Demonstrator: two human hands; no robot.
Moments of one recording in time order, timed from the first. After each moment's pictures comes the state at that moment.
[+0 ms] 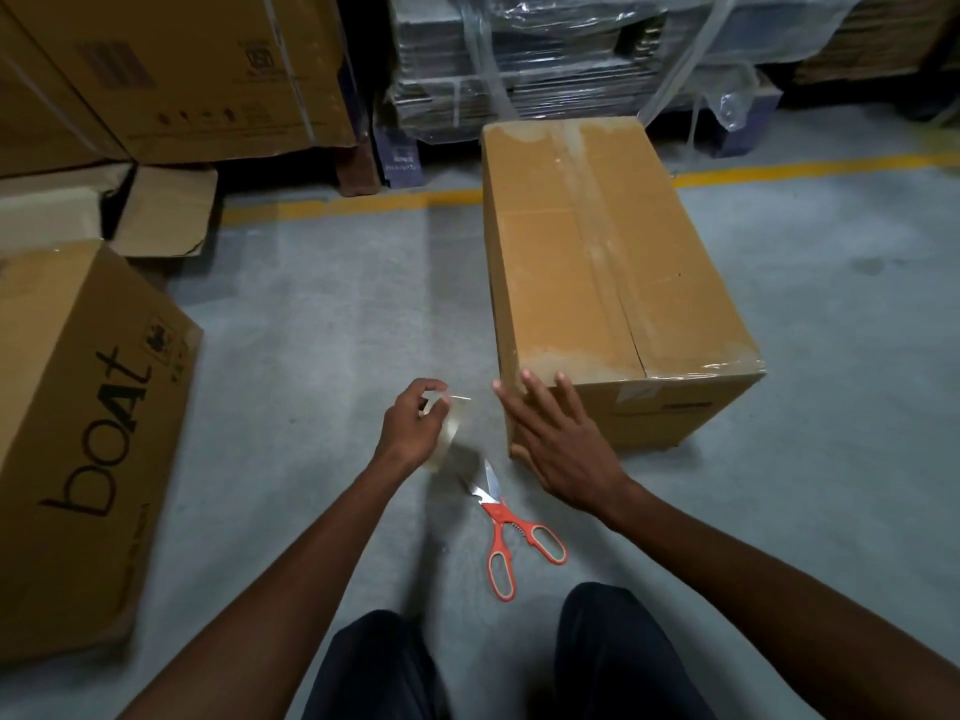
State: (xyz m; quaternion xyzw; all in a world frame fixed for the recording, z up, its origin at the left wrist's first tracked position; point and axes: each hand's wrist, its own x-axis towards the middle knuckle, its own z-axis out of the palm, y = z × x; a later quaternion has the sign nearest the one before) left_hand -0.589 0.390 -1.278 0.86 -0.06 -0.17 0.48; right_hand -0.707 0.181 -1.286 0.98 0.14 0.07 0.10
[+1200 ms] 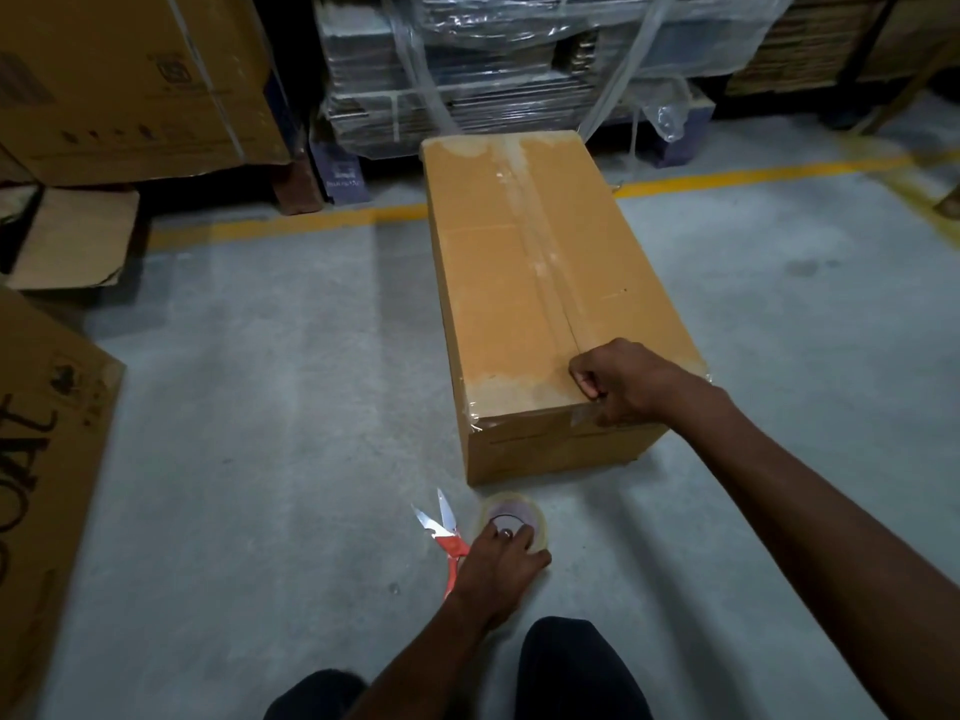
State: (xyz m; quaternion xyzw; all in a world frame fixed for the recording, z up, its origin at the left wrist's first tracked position) left_hand -0.728 0.301 -1.382 0.81 -0.56 -0.19 0.01; right_hand -0.671 0.043 -1.183 0.97 -0.07 -0.20 -0.14
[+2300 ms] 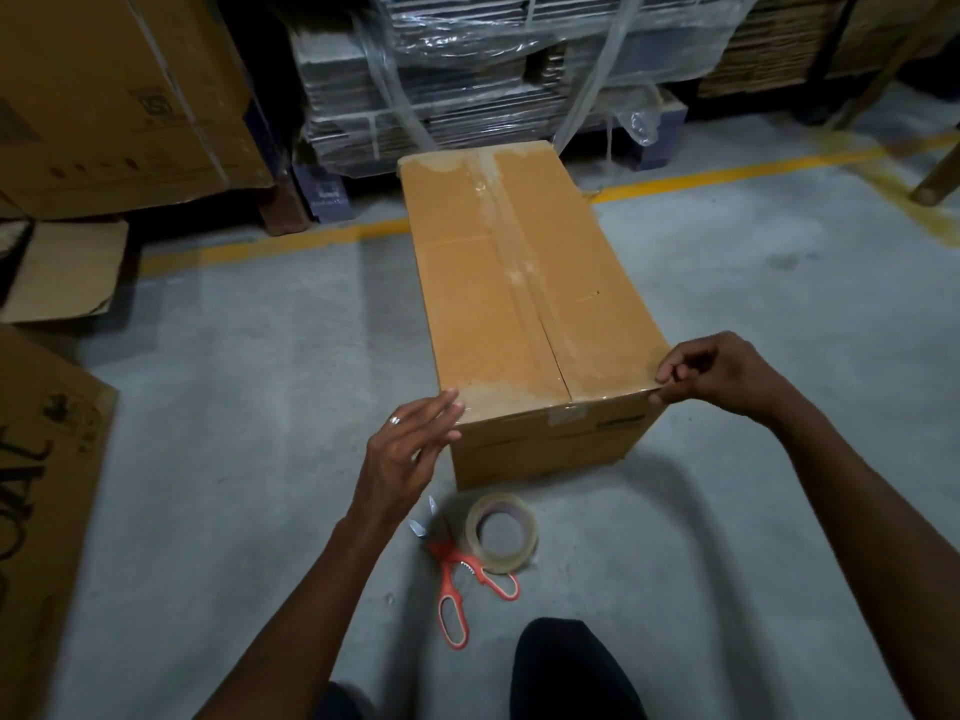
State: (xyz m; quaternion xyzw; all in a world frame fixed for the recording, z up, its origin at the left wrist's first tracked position) left_hand -0.613 0.323 -1.268 0.78 -0.45 0.13 0.43; right_hand -0.754 -0.052 -1.182 0.86 -0.24 -0.01 -0.46
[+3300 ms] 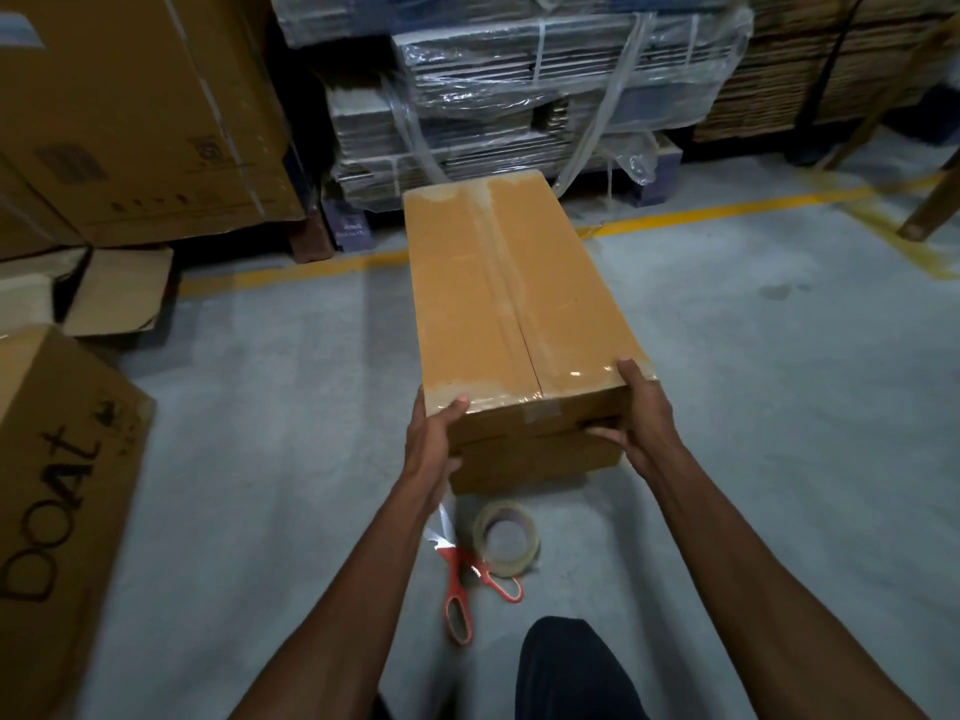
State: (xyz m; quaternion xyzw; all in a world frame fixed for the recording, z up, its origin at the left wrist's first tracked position) left_hand -0.633 0.286 -1.210 0.61 0.12 -0.28 0.73; right_hand -0.725 0.050 -1.214 0.45 -0.44 0.16 -0.76
